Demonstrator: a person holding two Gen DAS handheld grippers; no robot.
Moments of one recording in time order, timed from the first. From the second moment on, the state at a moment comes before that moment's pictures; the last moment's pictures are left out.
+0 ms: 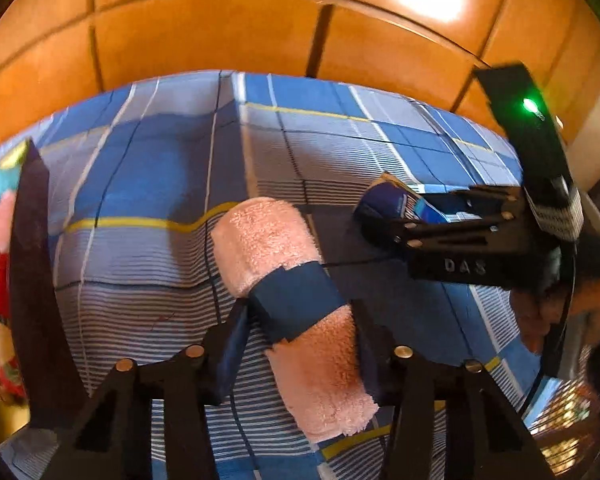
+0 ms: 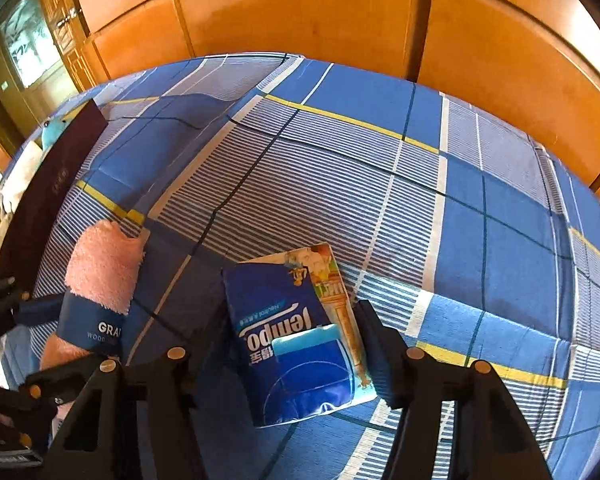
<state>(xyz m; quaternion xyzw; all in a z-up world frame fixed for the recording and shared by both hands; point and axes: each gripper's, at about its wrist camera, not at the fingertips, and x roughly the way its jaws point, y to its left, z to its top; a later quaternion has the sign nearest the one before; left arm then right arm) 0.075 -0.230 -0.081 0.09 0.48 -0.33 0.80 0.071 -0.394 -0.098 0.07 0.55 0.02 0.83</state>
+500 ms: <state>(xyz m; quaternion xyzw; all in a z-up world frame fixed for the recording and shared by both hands) 0.086 -0.212 -0.079 0.02 0.51 -0.33 0.80 0.075 -0.387 -0.101 0.06 0.55 0.02 0.83</state>
